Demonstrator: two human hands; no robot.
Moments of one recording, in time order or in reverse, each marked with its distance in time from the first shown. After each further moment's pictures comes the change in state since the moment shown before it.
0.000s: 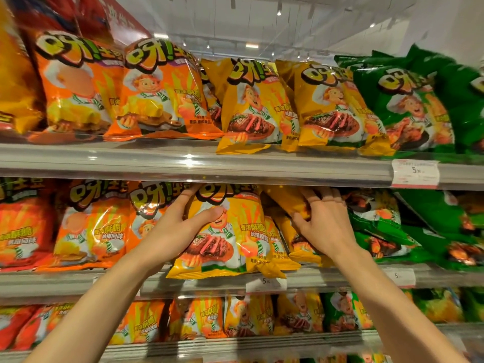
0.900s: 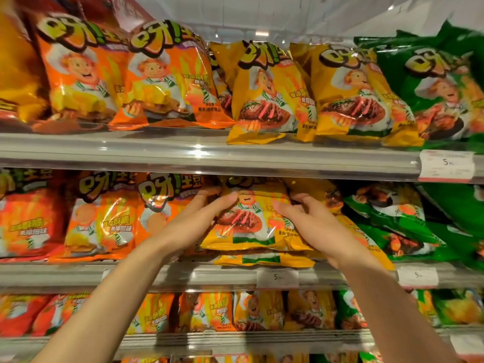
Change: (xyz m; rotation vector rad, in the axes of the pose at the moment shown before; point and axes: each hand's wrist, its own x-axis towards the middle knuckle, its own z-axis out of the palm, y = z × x) left_hand 0.015 -0.003 0.008 -0.105 -0.134 -0.179; right_hand -0.021 -0.044 -0.019 1.067 -0.398 0.179
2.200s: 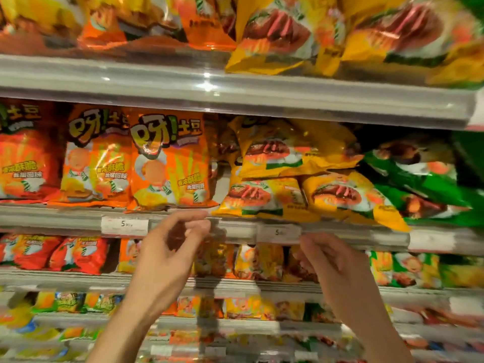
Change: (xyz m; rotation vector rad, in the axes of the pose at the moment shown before) left_hand -0.102 -0.069 0.043 -0.045 0.437 0.145; right_hand -0.093 0.097 0.019 0.072 0.097 -0.037
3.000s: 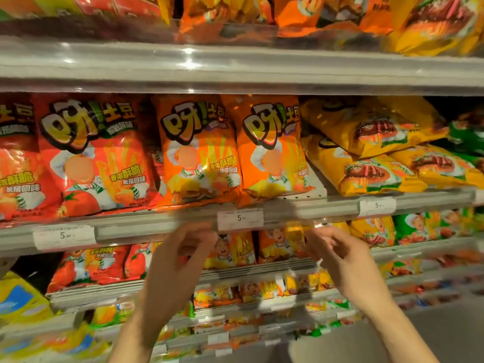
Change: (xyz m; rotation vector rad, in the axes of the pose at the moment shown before) left_hand 0.057 -0.092 -0.217 0.105 -0.242 0.000; right_hand -0.042 -0.063 0.207 -0.057 0.034 0.071
